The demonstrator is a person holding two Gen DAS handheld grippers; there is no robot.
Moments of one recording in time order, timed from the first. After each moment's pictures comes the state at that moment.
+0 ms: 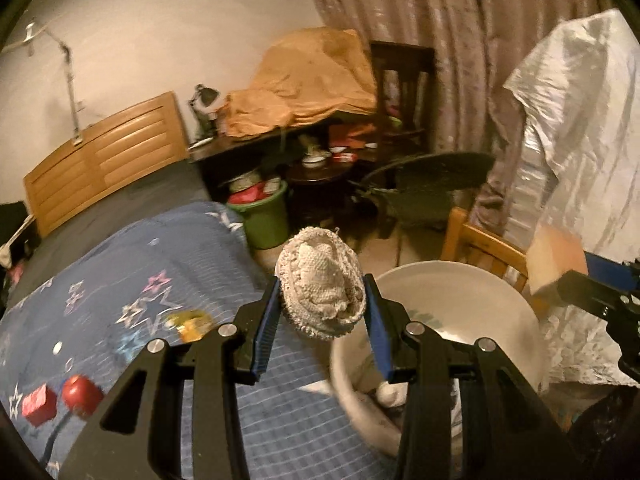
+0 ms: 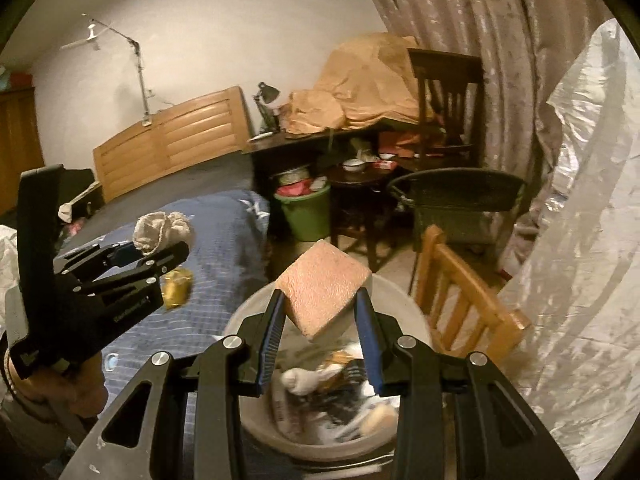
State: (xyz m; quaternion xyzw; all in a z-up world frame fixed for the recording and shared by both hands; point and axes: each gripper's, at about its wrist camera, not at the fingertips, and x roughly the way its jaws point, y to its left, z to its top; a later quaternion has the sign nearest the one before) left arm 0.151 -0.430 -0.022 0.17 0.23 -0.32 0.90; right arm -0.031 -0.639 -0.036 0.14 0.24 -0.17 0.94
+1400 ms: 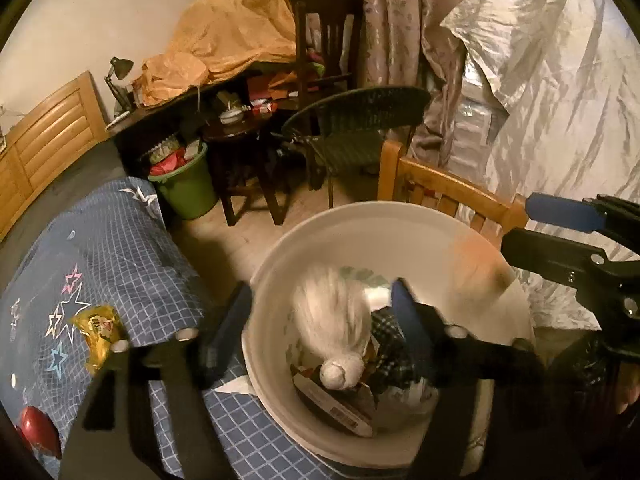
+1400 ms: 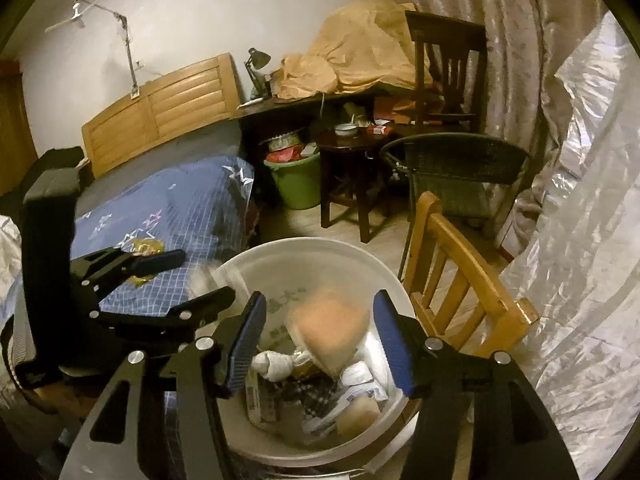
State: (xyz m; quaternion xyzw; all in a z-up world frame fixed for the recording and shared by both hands) left arm 0.162 -0.481 -0.080 0.21 0.31 -0.42 0.83; right arm 0.012 -0.669 -0.080 0.15 0.30 -0.17 0.93
